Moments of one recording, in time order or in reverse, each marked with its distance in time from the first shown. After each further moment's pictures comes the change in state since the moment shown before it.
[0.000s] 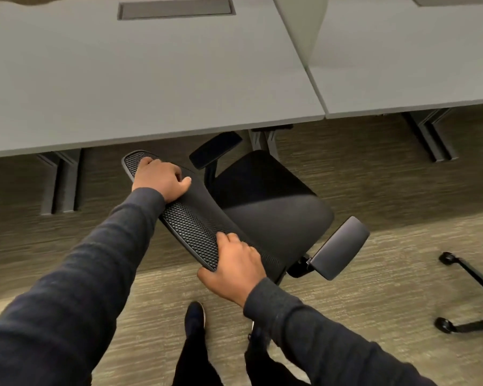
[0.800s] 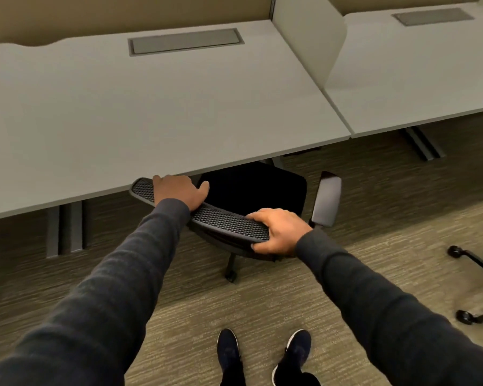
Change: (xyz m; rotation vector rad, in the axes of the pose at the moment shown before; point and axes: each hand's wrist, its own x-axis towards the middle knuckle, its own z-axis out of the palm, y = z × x) left_hand 0.086 -0.121 -0.010 0.000 -0.020 -0.012; right_hand 0.151 -0.058 -0.053 -0.151 -0.114 -0.062
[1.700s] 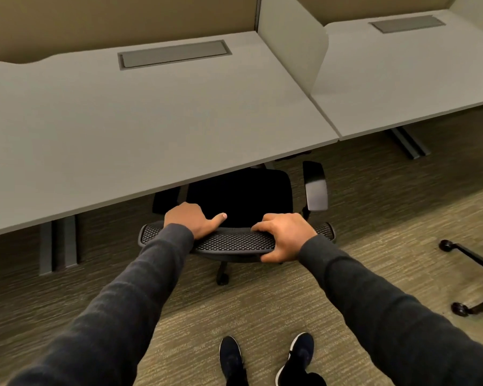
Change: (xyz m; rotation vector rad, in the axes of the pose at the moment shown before) left_hand -0.039 0.017 0.011 -0.114 -0.156 0.158; right_hand -0.017 0.016 0.005 -0.242 0.114 -0.115
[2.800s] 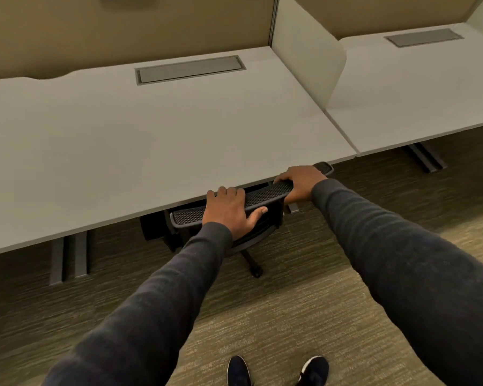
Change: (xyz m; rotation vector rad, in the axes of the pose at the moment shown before) left_hand 0.039 0.040 -0.025 0.169 0.342 0.175; right_hand 0.134 0.087 -0.075 -0.014 -0.084 0.229
